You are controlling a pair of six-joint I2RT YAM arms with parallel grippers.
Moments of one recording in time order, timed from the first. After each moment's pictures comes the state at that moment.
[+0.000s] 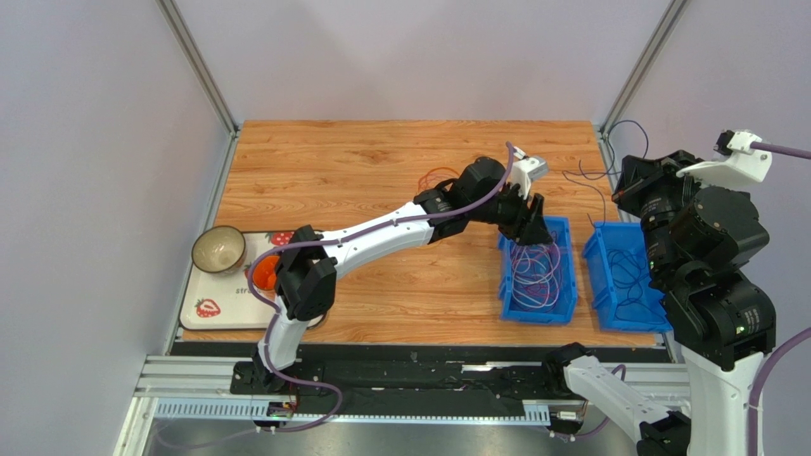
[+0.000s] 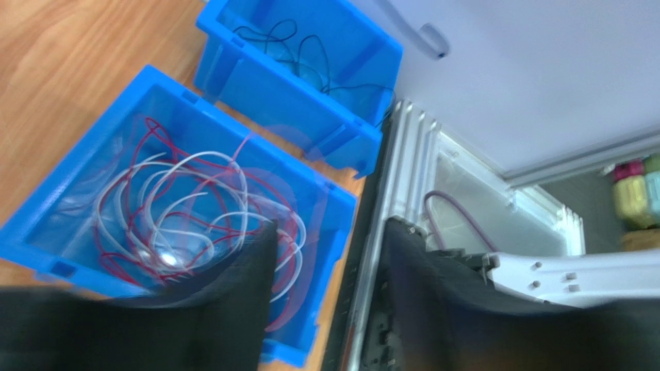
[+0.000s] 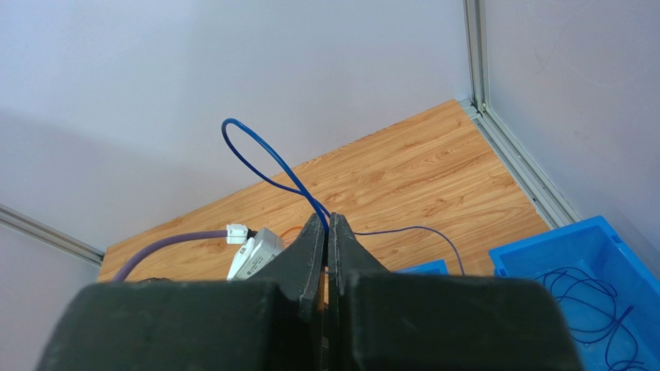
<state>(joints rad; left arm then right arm) -1.03 2.05 1.86 -0.11 0.46 -0.45 0.34 0.86 1.67 -0.83 0.53 0.41</state>
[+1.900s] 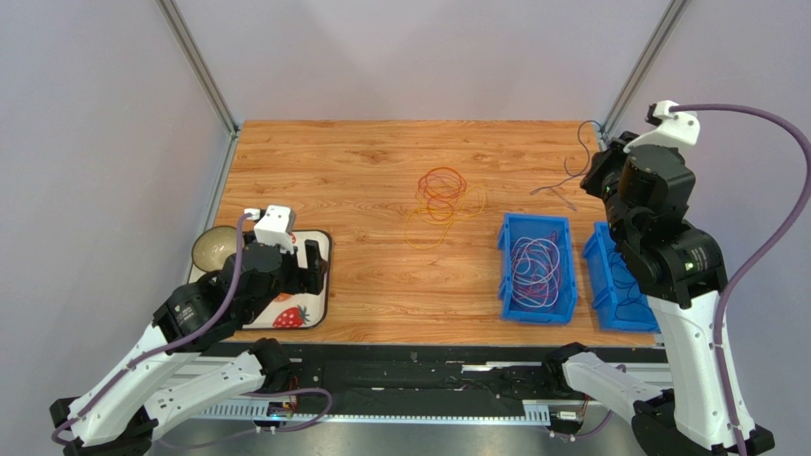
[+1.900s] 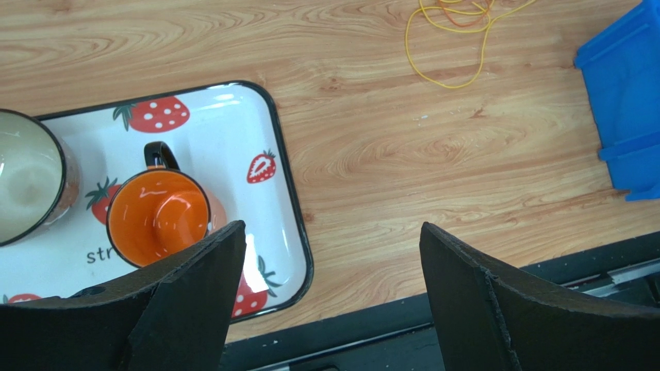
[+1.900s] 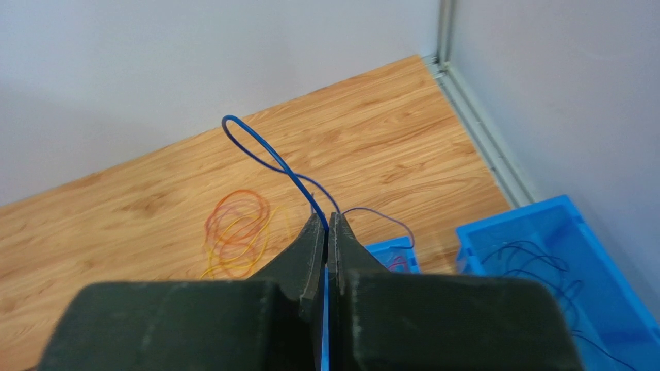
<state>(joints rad) -0.88 0.61 1.02 -0.98 -0.49 -0.45 0.34 1.00 1.62 -0.85 0.53 0.36</state>
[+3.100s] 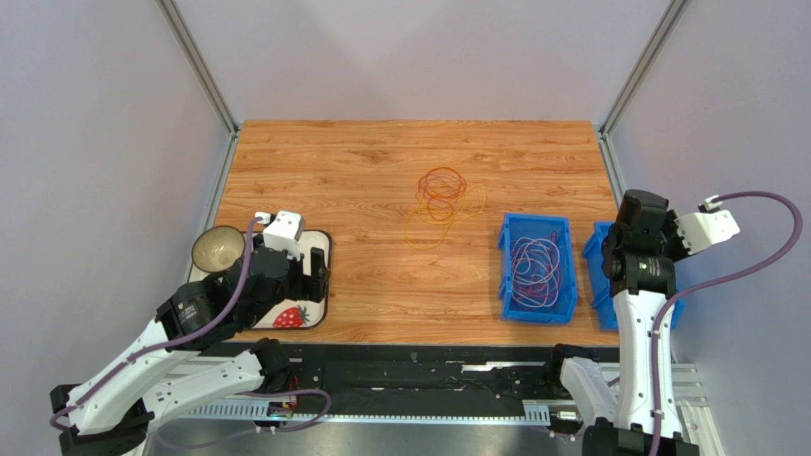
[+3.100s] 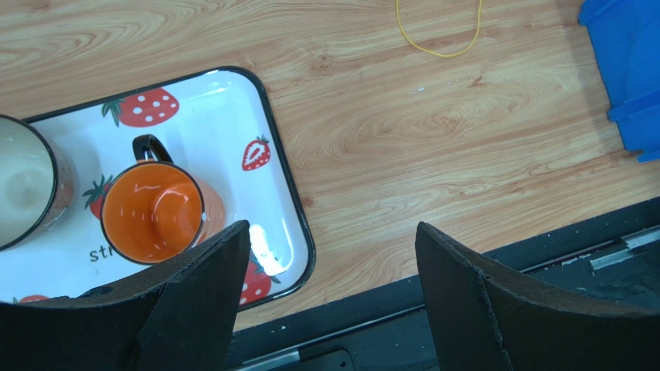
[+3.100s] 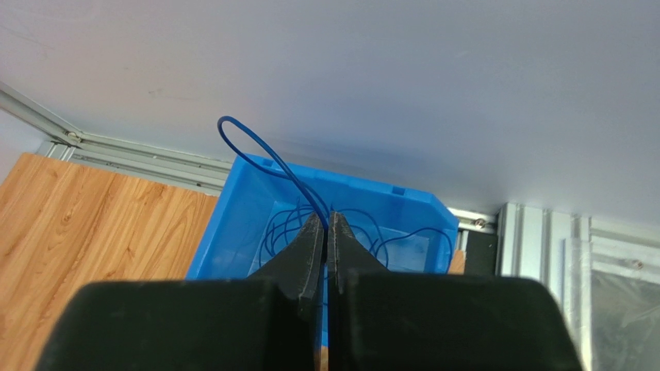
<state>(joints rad) -0.97 0.63 1.02 -1.03 -0.51 -0.46 -0.14 0.83 0.99 -0.71 1.05 0.66</state>
